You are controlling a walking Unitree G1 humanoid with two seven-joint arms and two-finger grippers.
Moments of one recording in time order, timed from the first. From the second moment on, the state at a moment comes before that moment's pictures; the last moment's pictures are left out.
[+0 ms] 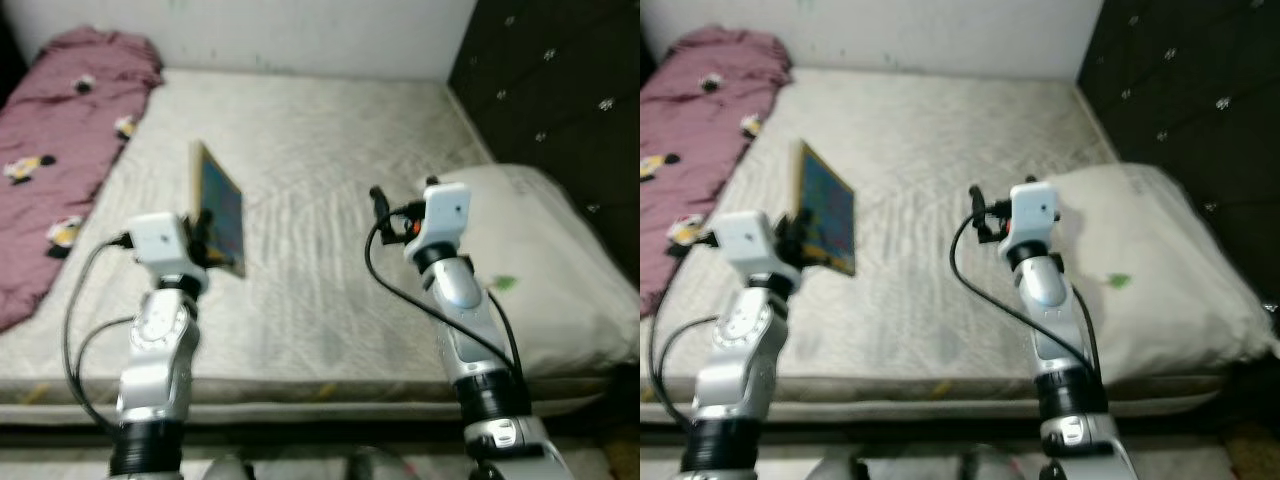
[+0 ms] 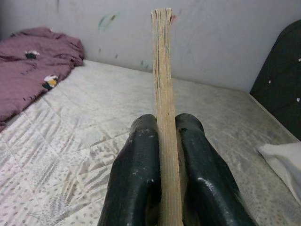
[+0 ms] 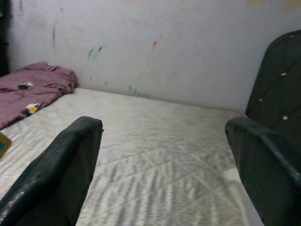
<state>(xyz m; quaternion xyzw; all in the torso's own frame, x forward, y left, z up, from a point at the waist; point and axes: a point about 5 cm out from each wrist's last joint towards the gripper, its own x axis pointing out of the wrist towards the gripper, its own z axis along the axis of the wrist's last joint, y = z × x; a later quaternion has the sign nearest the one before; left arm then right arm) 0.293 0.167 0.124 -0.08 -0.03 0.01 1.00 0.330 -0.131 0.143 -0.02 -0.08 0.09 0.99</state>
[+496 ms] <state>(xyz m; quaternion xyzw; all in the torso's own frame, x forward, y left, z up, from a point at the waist) 0.292 0.167 0.122 -0.09 -0.02 0.01 1.00 0.330 -0.132 0.142 -0.02 -0.08 0.08 0.99</state>
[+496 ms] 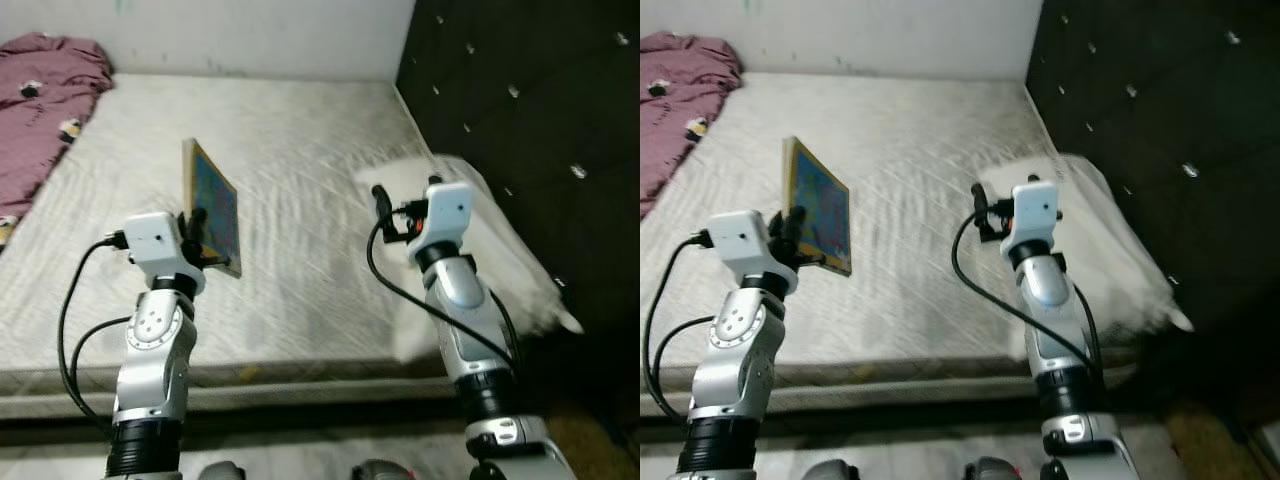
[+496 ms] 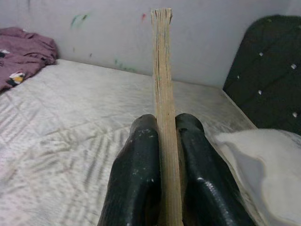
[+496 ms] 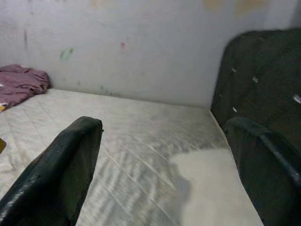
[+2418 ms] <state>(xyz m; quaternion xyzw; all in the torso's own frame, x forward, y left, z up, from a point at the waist) 0.292 0.144 0.129 -0.09 -0.04 -0.04 0.99 0.333 -0.137 0.149 -0.03 -0.09 0.08 0.99</state>
